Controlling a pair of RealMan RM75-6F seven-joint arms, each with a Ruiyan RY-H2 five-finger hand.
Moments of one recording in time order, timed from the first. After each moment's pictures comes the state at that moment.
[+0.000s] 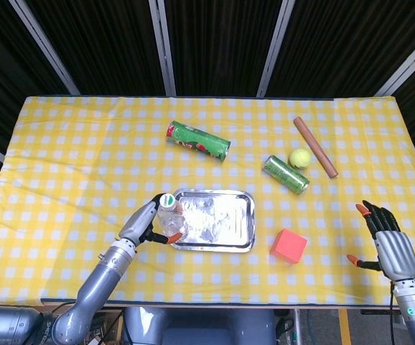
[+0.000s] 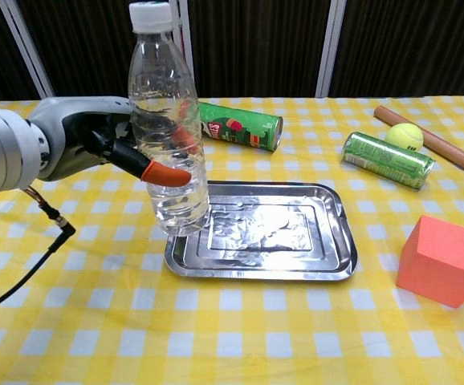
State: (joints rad) left arm -0.74 -1.50 -0.32 -2.08 0.61 1.12 0.19; right arm 0.16 -1.18 0.04 -1.44 -1.51 1.36 0.25
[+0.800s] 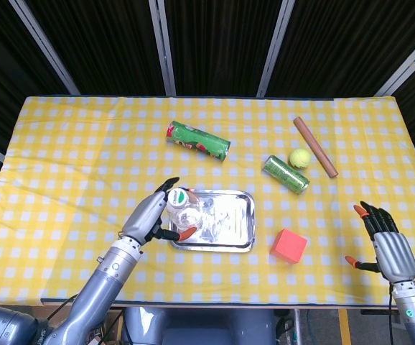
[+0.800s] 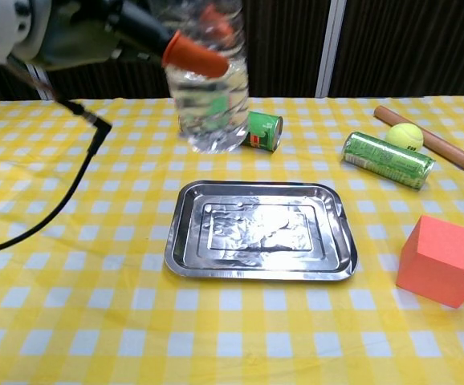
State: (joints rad) left arm -0.83 -1.42 -0.43 -2.36 0.50 1.34 0.33; right arm 0.16 -1.18 0.03 -1.46 -1.53 1.37 0.24
